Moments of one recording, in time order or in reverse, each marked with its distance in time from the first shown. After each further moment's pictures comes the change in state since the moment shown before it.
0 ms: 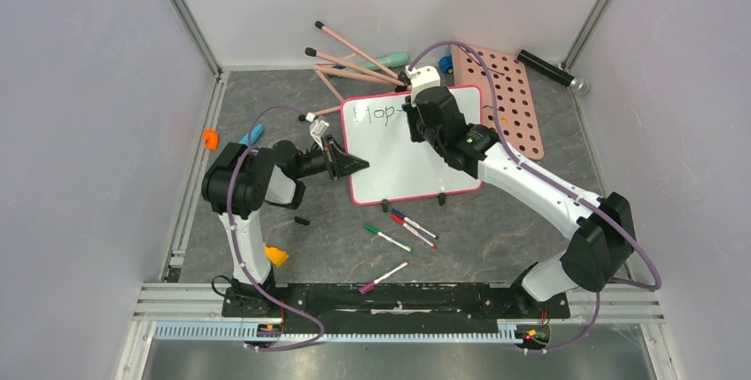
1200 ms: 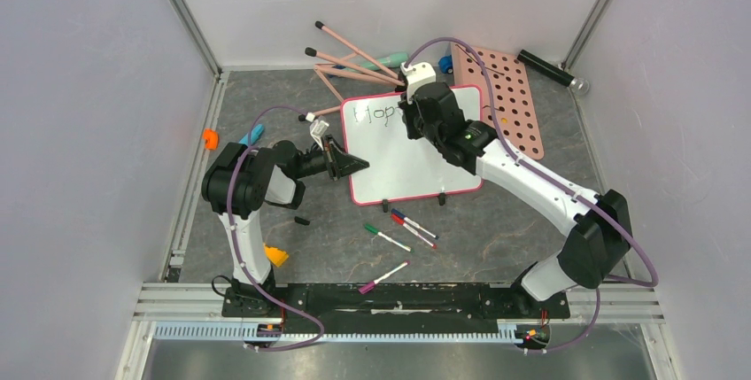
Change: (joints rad) left arm 0.000 0.000 0.000 -0.001 0.000 0.000; right arm -0.006 0.024 0.034 0.010 -0.064 -0.026
